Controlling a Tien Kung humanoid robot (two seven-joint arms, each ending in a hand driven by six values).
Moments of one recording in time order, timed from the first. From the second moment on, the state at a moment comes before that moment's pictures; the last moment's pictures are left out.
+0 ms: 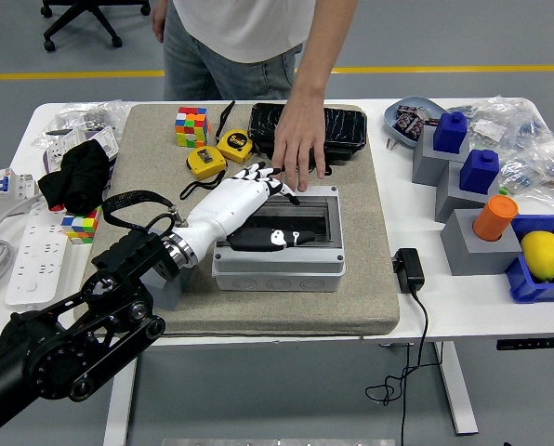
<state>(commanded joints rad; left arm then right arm) -0.45 0.18 -0.82 -1.35 2.03 0.16 0.00 0.10 -0.07 1.38 0.18 -1.38 -0.03 -0.17</state>
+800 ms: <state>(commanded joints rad) -0.17 0.06 -1.44 -1.47 1.47 0.26 -0.21 0.10 -0.06 1.39 0.18 -1.37 -0.03 -0.16</state>
